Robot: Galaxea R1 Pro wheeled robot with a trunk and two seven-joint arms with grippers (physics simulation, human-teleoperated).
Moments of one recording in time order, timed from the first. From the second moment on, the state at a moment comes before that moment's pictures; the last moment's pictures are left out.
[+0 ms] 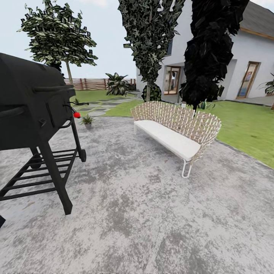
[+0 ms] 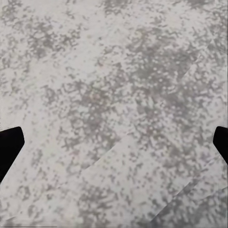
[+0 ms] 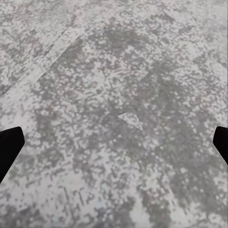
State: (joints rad) left arm -0.20 0.03 0.01 -0.24 0.00 -0.33 0.00; right arm -0.04 -0.07 0.00 -0.48 0.00 -0.37 0.00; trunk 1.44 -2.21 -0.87
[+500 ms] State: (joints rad) left arm -0.23 0.04 0.01 -0.31 0.01 -0.33 0.00; right arm -0.04 -0.08 -0.01 -0.59 0.00 -0.37 0.00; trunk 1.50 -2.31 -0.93
